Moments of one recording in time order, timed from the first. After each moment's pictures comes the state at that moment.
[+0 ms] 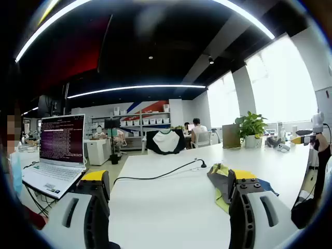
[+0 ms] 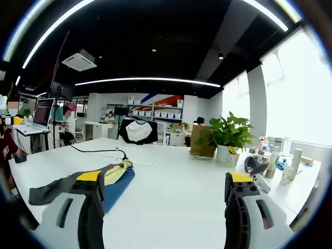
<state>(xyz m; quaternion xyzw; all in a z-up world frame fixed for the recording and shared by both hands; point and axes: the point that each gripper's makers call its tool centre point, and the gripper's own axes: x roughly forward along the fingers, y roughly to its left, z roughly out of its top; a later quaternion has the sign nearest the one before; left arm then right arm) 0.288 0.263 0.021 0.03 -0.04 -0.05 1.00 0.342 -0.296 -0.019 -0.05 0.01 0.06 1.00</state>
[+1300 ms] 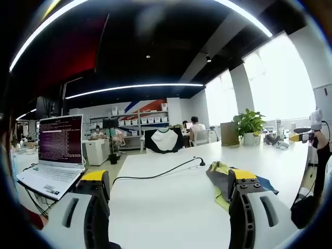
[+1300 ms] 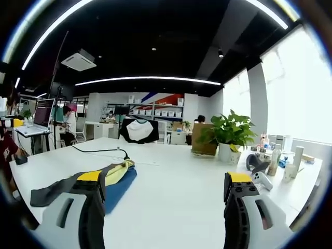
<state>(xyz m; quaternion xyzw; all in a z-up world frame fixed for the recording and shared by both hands) 0.288 0.260 0.019 0.04 -0.03 -0.05 1.00 0.343 -0.289 -0.021 -0.04 0.01 0.07 1.00</state>
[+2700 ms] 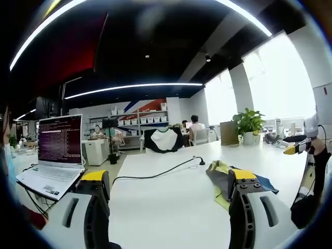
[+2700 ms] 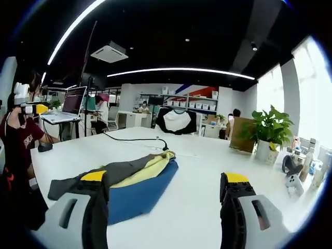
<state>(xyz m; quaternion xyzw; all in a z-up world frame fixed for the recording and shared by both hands) 0.291 0.260 0.019 0.04 -0.03 -0.06 1.00 0.357 -0.189 -0.057 -0.07 0.07 0.22 0.97</state>
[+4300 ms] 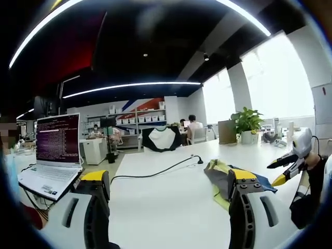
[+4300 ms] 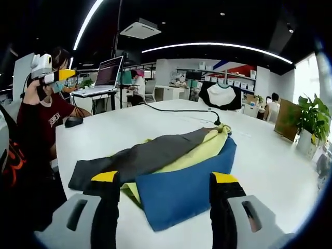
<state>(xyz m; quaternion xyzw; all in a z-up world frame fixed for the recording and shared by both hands) 0.291 0.256 0.014 0.04 -0.02 -0.07 1.00 0.341 -0.072 -0.139 -0.11 0.17 0.36 0.91</state>
